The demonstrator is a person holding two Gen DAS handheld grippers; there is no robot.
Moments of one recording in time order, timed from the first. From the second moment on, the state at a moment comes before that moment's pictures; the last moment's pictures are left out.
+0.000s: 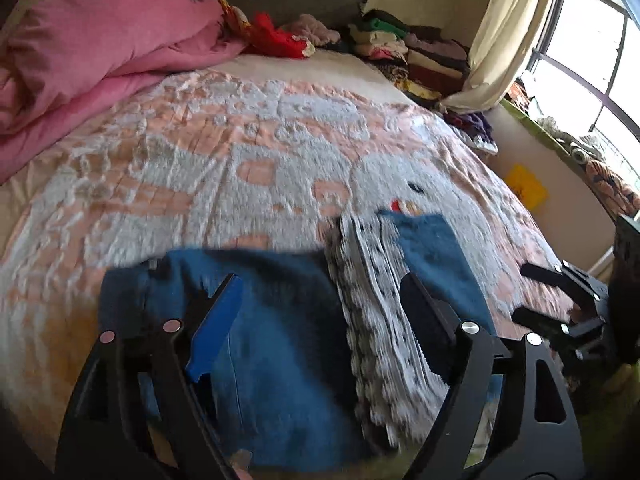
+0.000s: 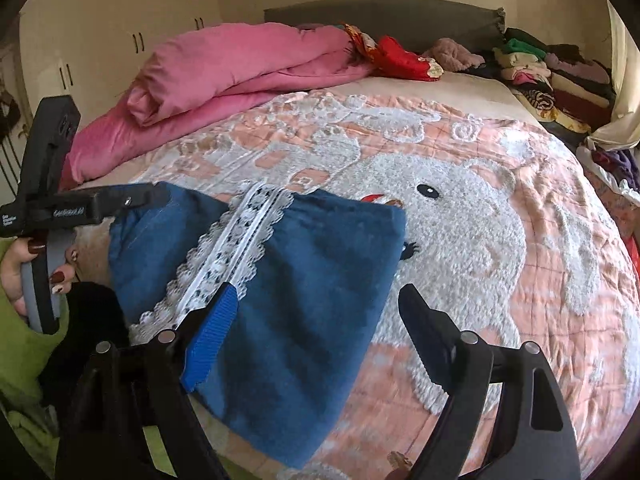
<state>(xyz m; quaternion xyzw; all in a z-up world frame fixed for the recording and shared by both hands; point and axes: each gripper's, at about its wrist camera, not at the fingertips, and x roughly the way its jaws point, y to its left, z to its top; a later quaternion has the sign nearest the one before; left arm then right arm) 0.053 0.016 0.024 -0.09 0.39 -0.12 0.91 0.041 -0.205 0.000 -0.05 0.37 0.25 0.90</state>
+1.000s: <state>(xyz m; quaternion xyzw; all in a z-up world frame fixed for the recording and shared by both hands) -0.022 -0.064 -0.017 0.08 0.46 -0.21 0.86 0.007 -0.193 -0.026 -0.03 0.40 0.31 0.87</state>
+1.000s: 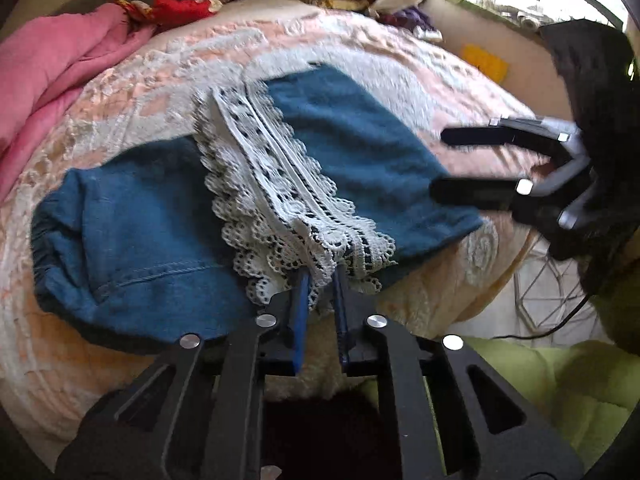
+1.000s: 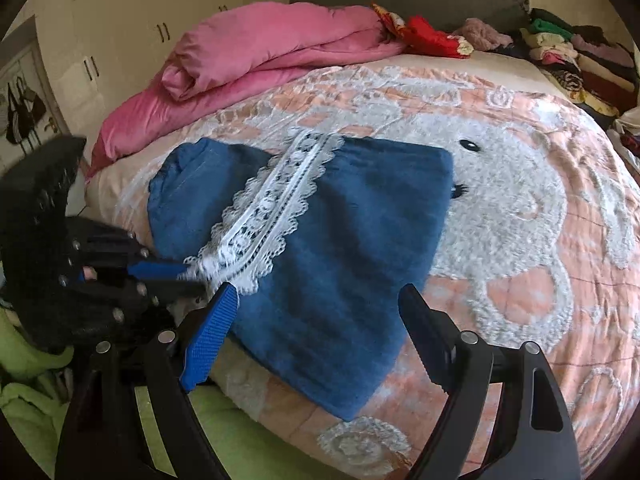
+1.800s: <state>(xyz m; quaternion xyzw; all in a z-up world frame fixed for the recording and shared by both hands) -0.002 -0.046 0.015 0.04 0.44 -0.18 0.88 -0.003 -0.186 -0.038 -0.05 0.42 0.31 0.85</state>
